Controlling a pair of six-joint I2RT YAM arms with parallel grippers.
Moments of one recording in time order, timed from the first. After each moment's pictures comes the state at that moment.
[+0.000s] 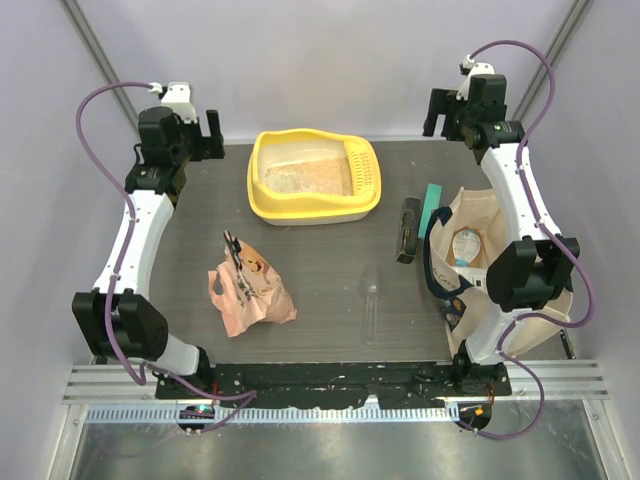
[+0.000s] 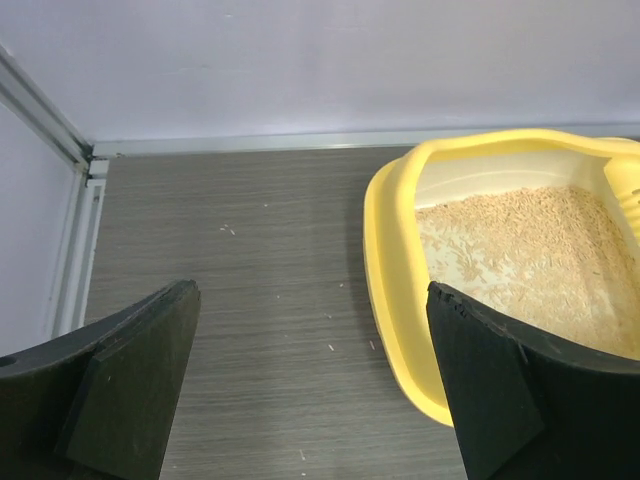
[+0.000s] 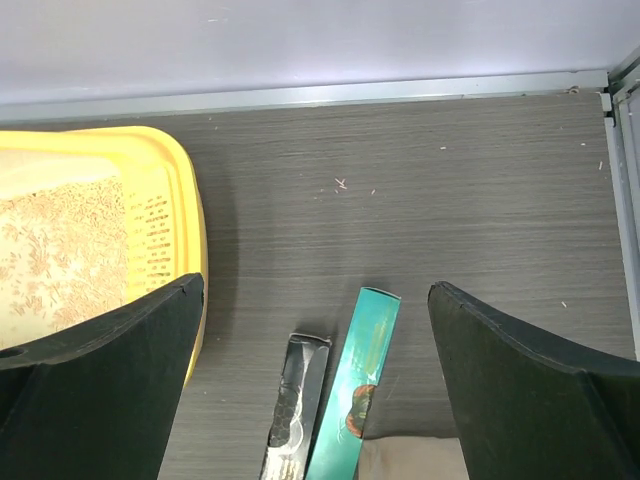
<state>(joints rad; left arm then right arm) -0.04 1.48 1.49 -0.28 0.01 -0.02 0.05 1.79 1.87 -0.56 0.01 0.11</state>
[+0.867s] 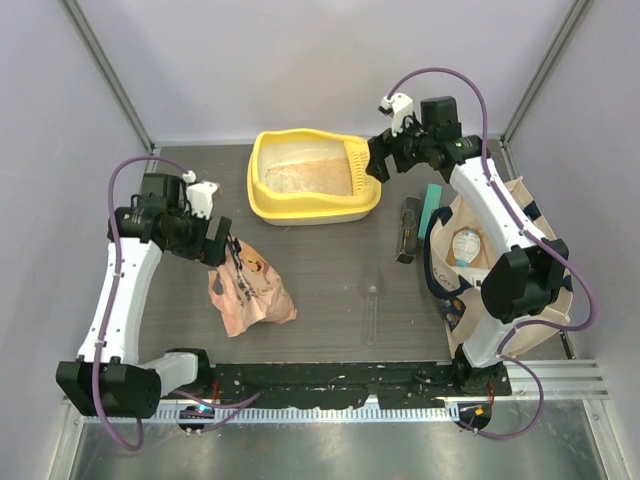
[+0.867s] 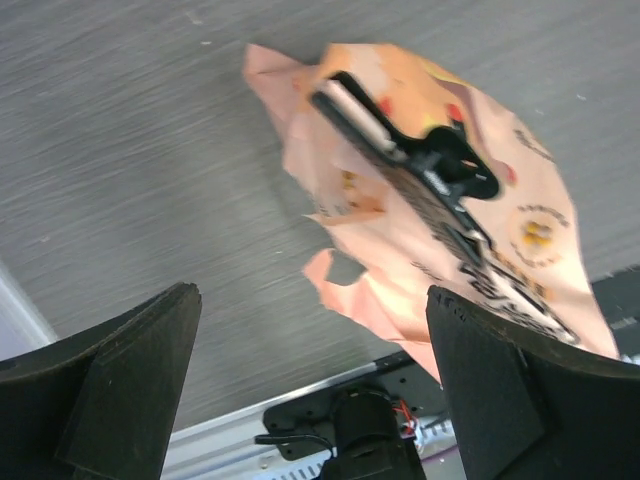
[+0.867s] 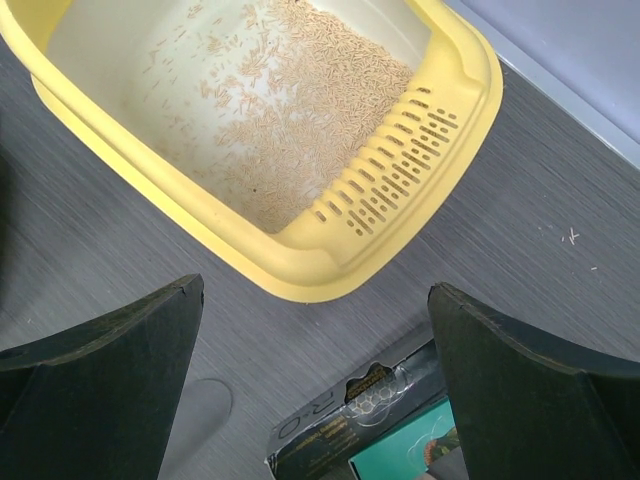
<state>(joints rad) -0.04 1.17 1.28 -1.15 0.17 0.26 0.25 1.73 1.72 -0.60 -0.40 -0.28</state>
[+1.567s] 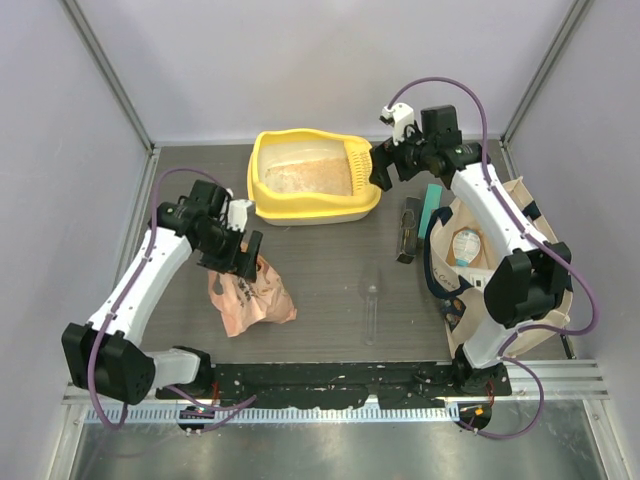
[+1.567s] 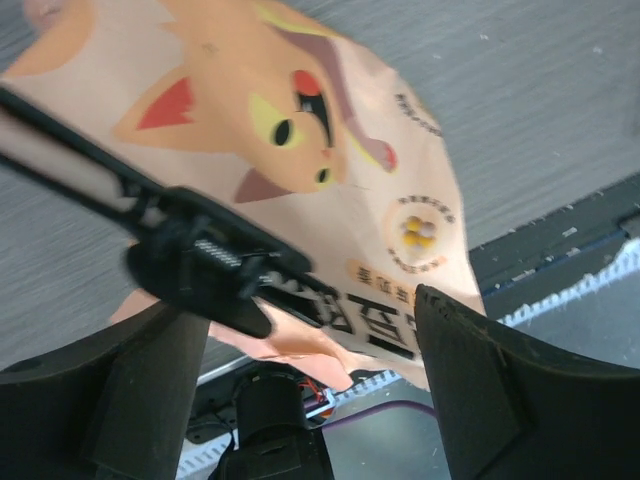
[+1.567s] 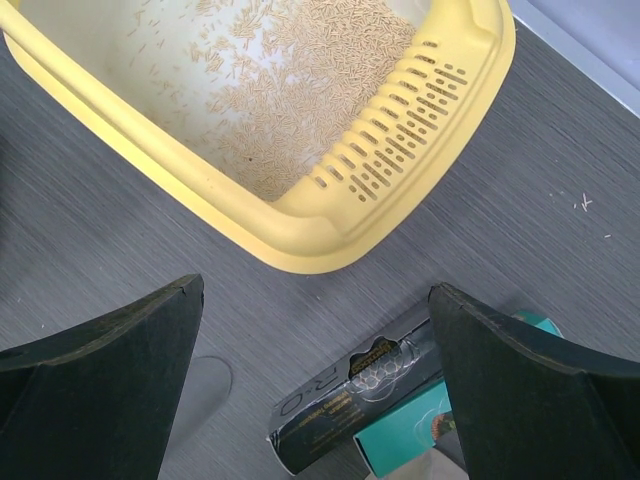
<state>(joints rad) -0.27 1.26 1.20 -1.17 0.29 0.04 0.25 1.70 1.64 -0.60 -0.38 -0.29</state>
